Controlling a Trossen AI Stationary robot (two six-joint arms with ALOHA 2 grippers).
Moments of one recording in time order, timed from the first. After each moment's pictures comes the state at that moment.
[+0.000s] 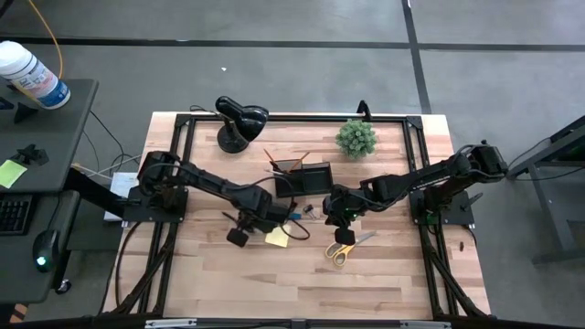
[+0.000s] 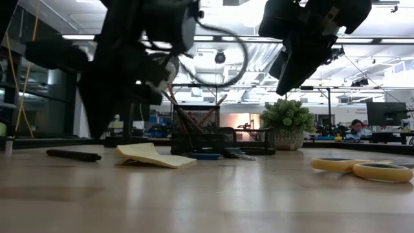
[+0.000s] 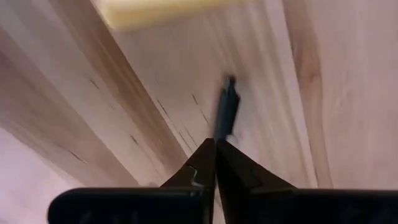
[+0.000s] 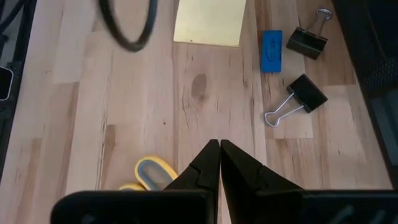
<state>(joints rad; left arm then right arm) -0.07 1.89 1.26 -1.09 0.07 0.26 0.18 1.48 0.92 -0.36 -0.09 0.28</state>
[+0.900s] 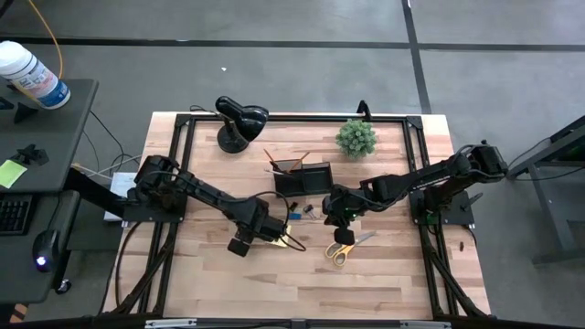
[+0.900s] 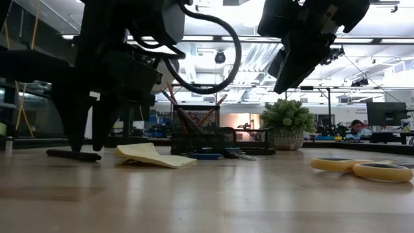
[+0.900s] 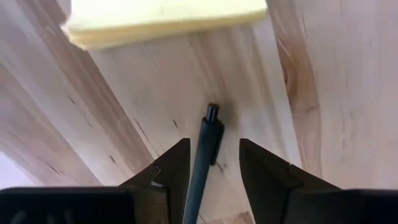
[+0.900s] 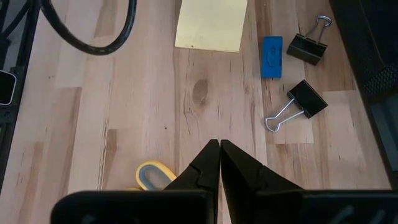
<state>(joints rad) -0.18 1.89 1.20 -0.98 -0.02 0.10 0.18 1.48 0.92 -0.35 -0.09 0.28</state>
